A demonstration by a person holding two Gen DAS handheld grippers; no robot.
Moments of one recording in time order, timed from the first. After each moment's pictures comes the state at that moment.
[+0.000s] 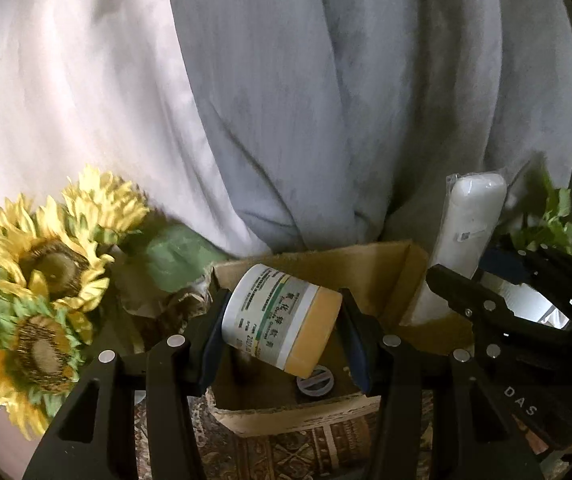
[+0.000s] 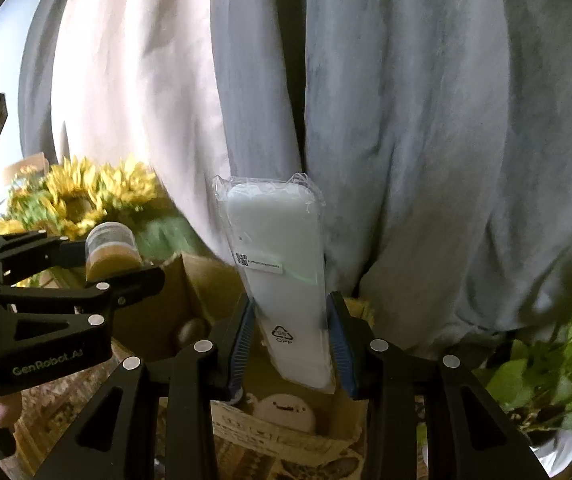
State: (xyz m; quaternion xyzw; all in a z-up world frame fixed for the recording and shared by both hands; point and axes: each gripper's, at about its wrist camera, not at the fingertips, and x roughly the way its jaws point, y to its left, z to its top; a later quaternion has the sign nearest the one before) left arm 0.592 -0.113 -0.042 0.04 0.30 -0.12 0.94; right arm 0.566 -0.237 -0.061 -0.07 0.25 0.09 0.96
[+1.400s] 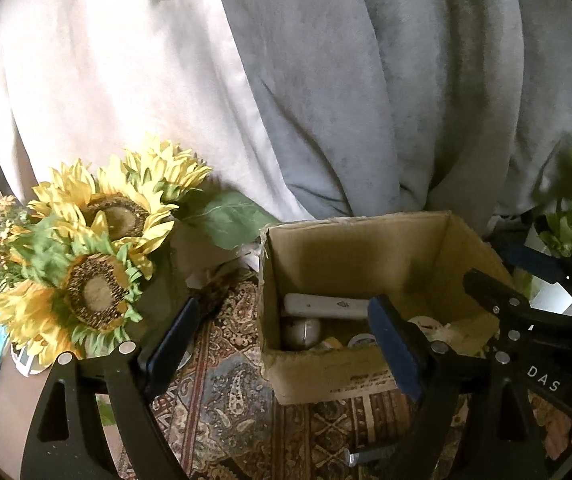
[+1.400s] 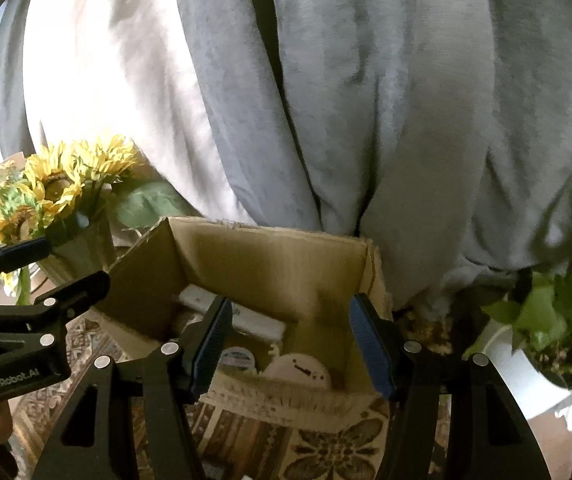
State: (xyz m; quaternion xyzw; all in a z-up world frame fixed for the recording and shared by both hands) left arm 0.558 -0.091 -0.052 0.06 0.30 -0.04 0.95; right arm 0.566 -0.243 -0.089 -0.02 0.31 0.06 0.95
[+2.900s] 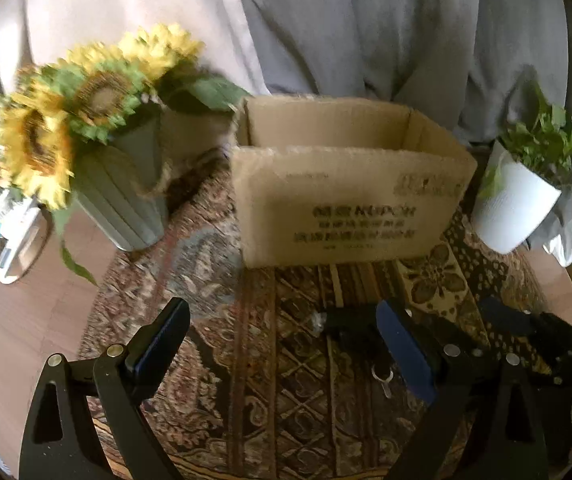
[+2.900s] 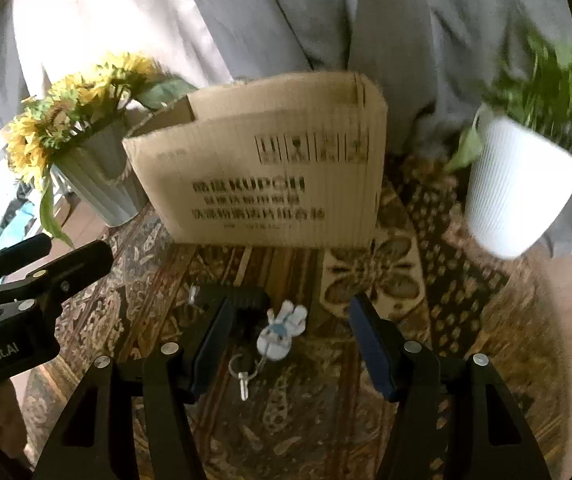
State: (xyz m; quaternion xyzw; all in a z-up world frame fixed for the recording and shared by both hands) left arm 0.474 -0.092 -0.125 0.02 0.40 -0.07 0.91; right arm 0.455 -0.242 -0.171 0.05 0.42 0.05 0.91
